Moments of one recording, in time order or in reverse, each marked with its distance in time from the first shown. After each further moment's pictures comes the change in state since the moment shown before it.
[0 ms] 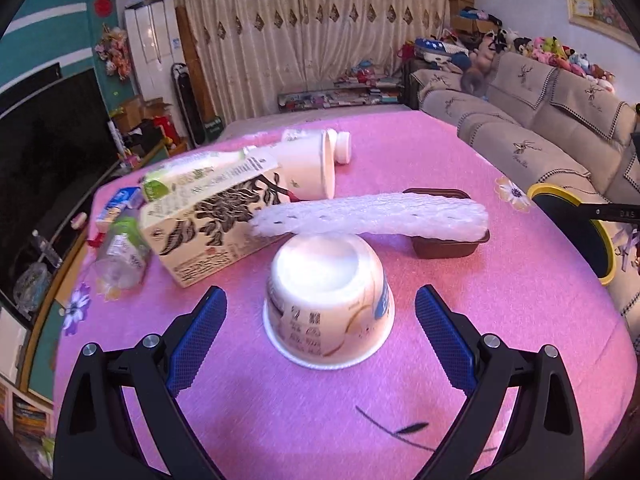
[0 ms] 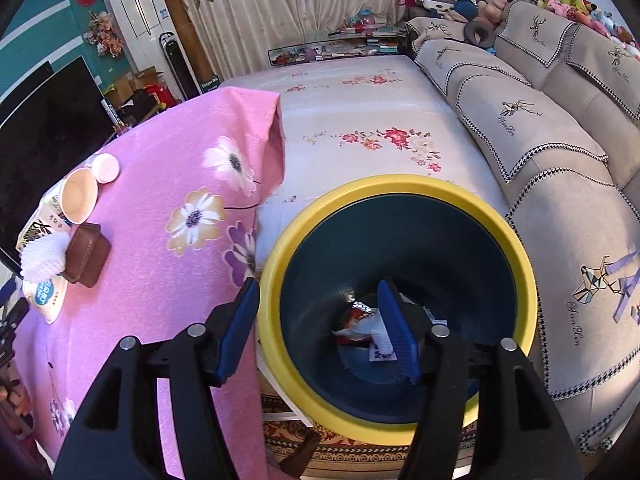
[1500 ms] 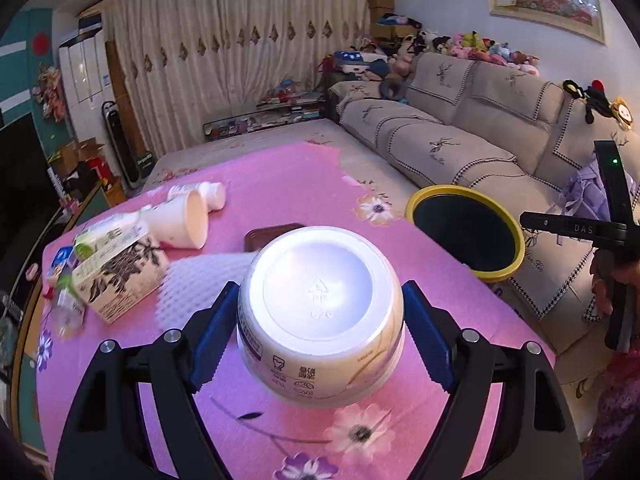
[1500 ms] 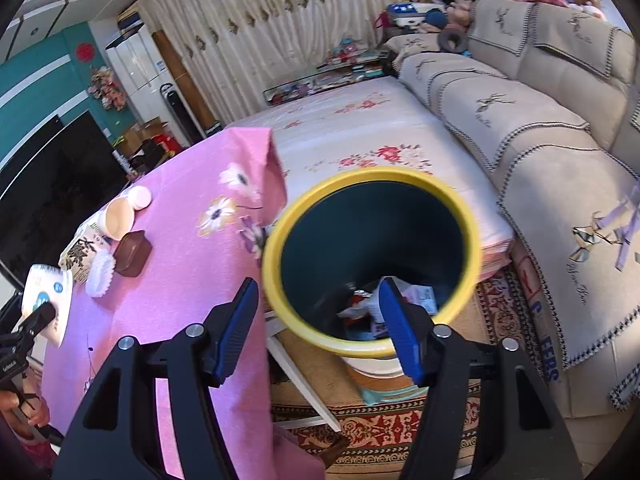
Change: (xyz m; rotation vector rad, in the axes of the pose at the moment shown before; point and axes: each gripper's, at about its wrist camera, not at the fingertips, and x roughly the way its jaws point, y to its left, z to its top) left arm -0.073 -0.114 0.014 0.166 -0.081 -0.222; right arm -0.091 -0.037 -0.060 0.133 -0.141 0.050
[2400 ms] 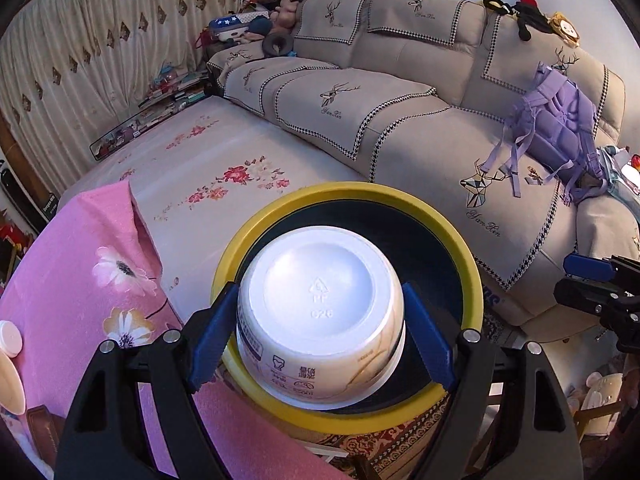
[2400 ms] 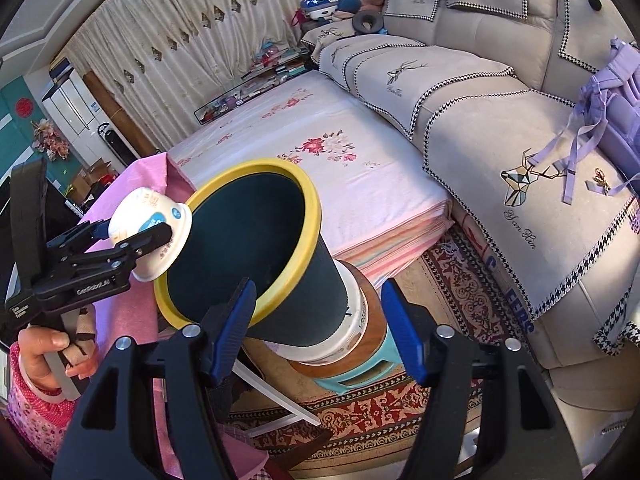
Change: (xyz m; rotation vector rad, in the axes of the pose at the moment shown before) left arm 0.204 -0.202 0.098 0.272 0.164 -0.240; right arm -0.021 -0.119 -0.029 0.217 0.002 -0.131
